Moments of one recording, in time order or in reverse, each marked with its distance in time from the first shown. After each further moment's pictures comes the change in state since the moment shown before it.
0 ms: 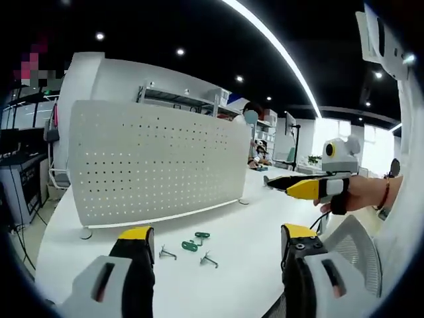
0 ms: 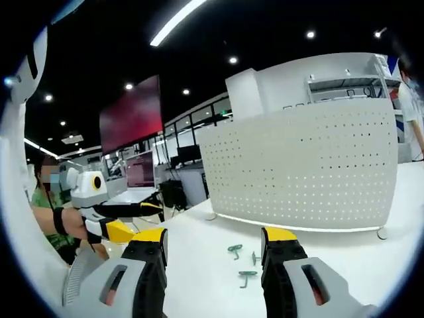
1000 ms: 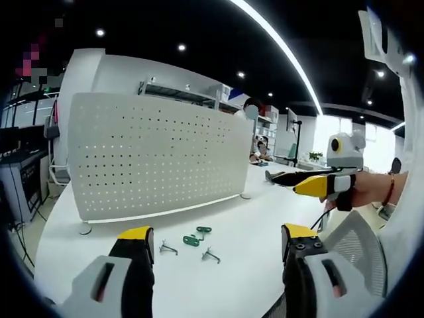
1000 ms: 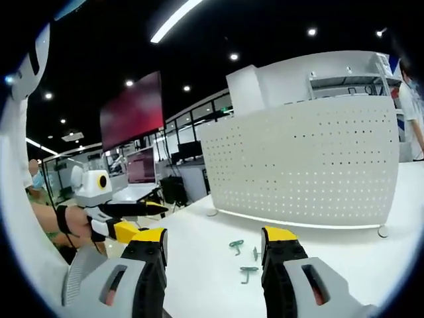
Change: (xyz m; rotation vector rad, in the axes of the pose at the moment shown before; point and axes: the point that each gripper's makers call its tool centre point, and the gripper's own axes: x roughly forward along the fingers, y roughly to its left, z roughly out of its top) left arm 0.006 0.006 -0.015 -0.007 0.042 0.008; right arm 0.001 0.006 -0.007 -0.014 0.033 0.000
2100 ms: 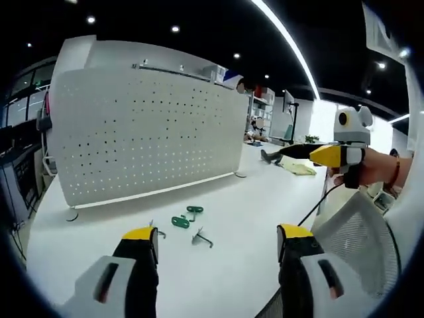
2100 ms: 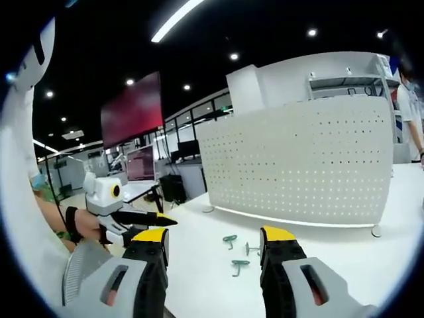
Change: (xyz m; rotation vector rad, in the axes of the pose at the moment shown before) left arm 0.032 -0.014 -0.044 0.020 0.145 -0.041; right arm -0.022 -0.020 -0.007 -0.010 0.004 -0.002
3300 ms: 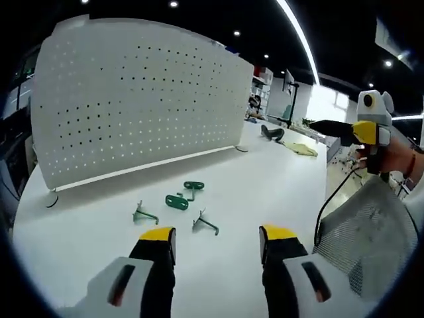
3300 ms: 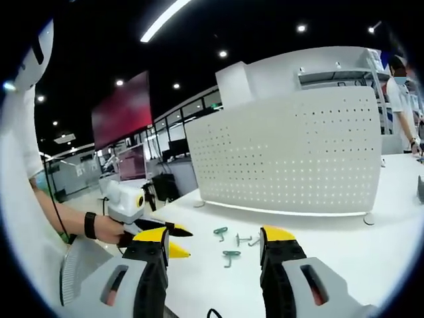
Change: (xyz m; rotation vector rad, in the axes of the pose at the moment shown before) left arm 0.055 0.019 -0.044 -0.031 0.145 -0.045; right arm -0.015 -0.014 -0.013 0.041 0.020 -0.066
